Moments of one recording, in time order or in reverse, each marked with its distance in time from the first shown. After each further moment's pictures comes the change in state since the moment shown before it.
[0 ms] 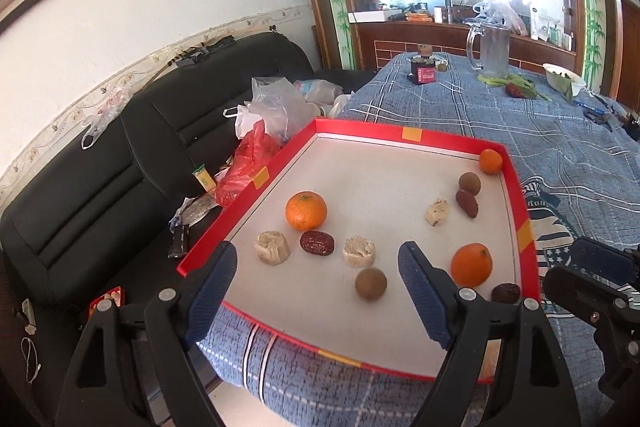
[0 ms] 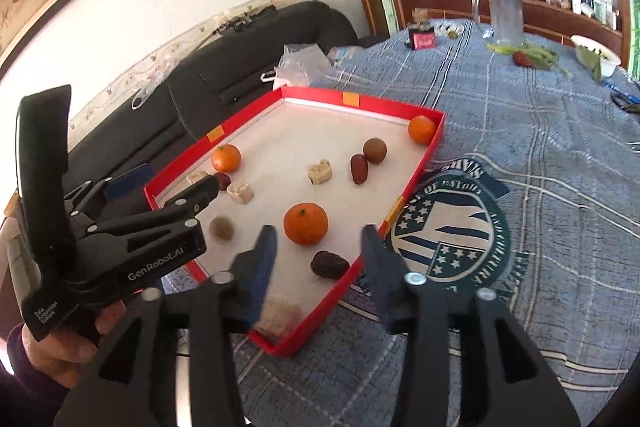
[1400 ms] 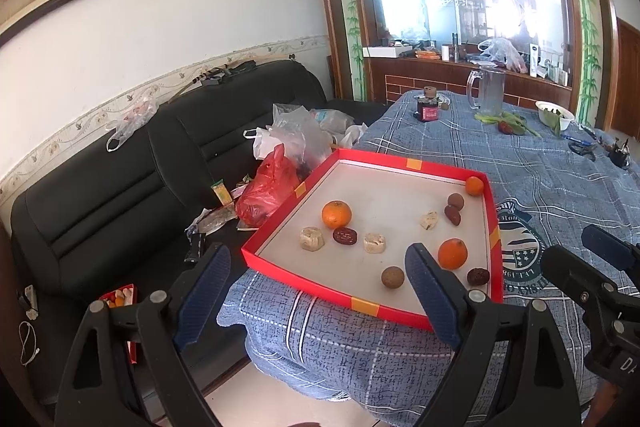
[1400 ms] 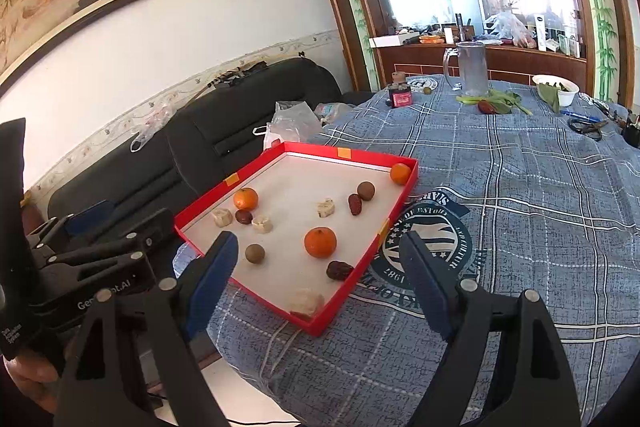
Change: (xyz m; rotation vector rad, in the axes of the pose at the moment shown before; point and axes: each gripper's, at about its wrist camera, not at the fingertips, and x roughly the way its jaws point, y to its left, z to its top) left arm -0.073 0.027 -0.015 -0.066 -0.103 0.006; right arm -0.067 0.029 -0.021 0.010 -0.205 -0.074
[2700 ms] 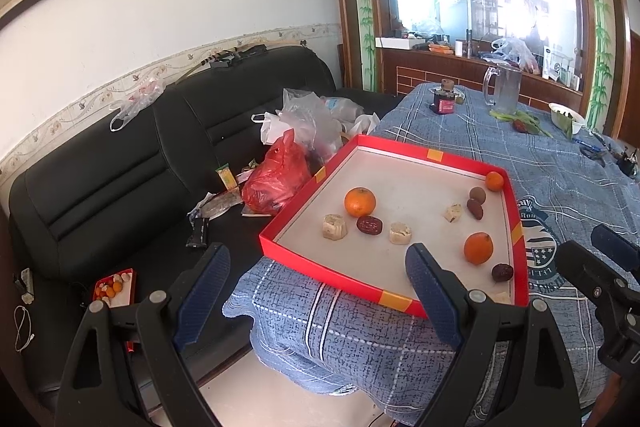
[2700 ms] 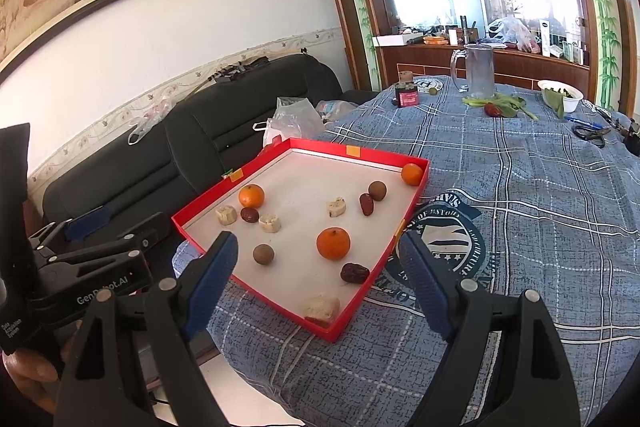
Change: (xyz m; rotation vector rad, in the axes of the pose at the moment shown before) left arm 0.019 0.022 -0.006 -0.040 0.040 0.007; right arm 0.012 0.015 0.000 -0.024 0.012 -0.015
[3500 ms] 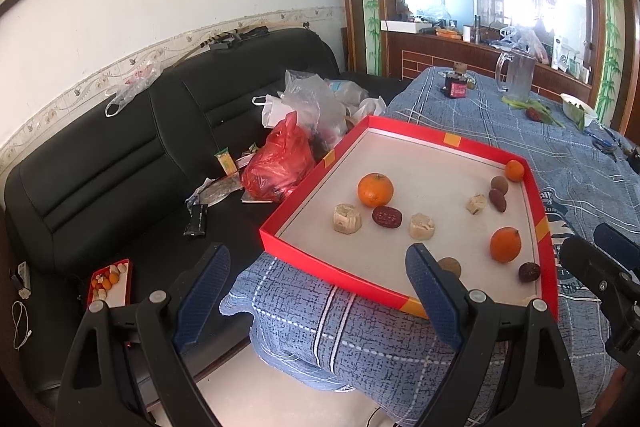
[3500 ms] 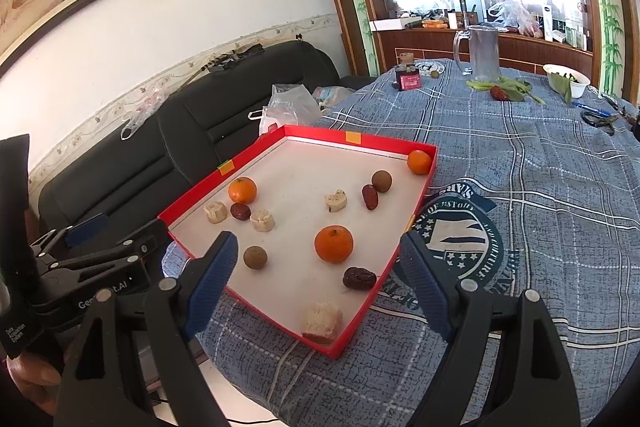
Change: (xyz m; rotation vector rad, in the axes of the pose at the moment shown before) left arm 0.035 0.011 -0.001 -0.009 0.063 0.002; right arm 0.033 -0.001 0.001 0.022 0.050 -0.005
